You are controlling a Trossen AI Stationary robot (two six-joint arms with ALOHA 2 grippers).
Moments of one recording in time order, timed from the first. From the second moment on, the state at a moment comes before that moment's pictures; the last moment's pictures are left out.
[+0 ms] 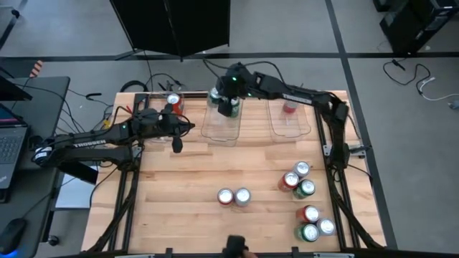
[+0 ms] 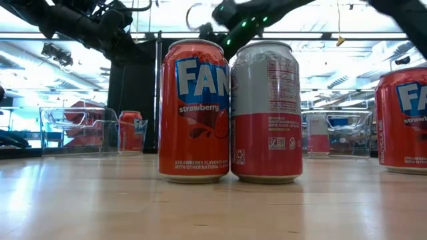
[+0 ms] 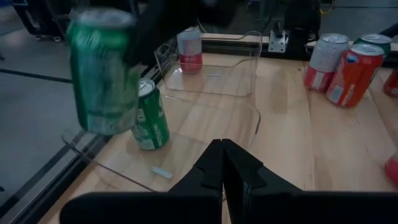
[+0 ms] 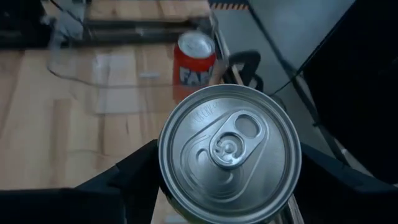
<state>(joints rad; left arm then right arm) 0.31 0.78 0.52 -0.04 -0.02 0.04 -0.44 2.00 1.83 -0.46 -0.07 -0.23</state>
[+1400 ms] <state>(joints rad) 0.31 0.78 0.52 -0.10 -0.01 0.02 -0.51 2.29 2.07 -0.65 -0.02 -0.30</state>
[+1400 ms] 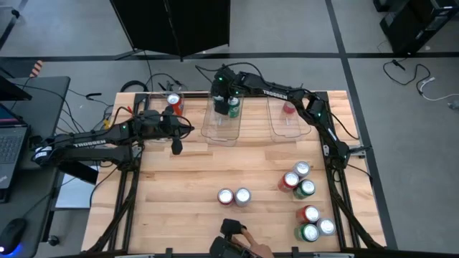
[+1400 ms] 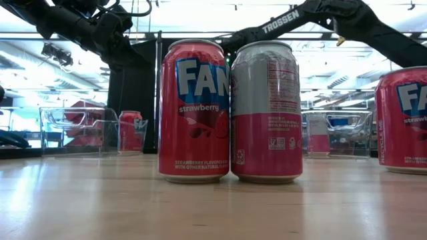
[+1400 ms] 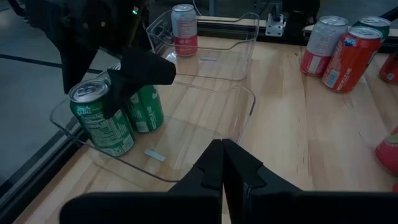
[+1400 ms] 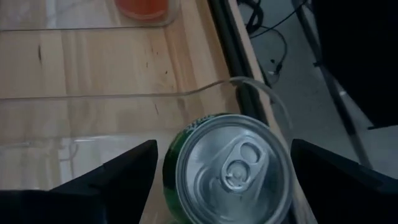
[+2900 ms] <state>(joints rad) 0.19 0.79 0.52 -0.04 0.10 0.10 0.19 1.55 1.26 -0.60 0.03 0.25</state>
